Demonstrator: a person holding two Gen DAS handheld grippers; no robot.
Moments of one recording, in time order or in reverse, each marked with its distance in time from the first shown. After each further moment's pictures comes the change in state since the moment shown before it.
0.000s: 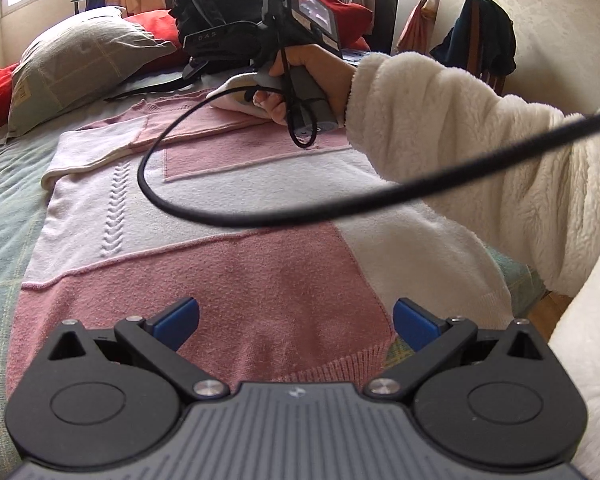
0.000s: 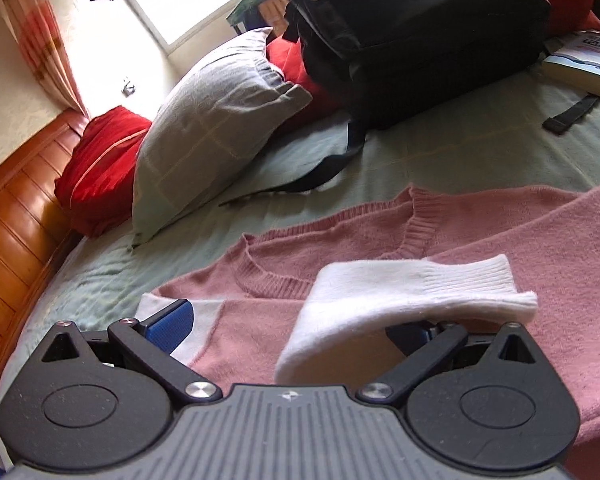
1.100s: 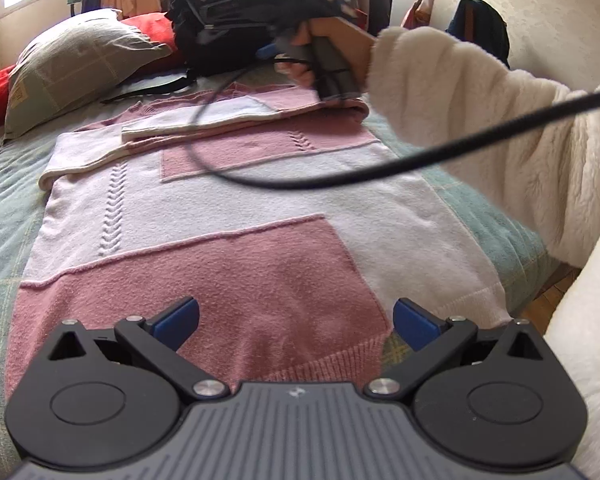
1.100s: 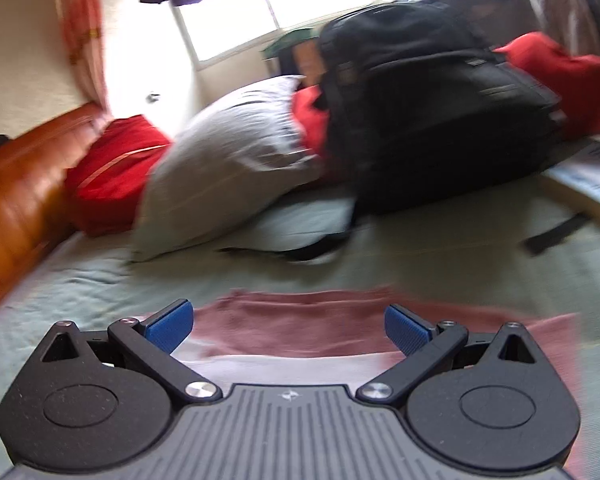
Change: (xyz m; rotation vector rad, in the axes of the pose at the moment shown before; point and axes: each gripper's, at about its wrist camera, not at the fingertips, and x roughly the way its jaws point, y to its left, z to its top) left arm -0.009 -0.008 -0.006 0.017 -0.011 -0.015; right arm -0.052 -0.003 0.039 -0.211 -0.109 -0.070
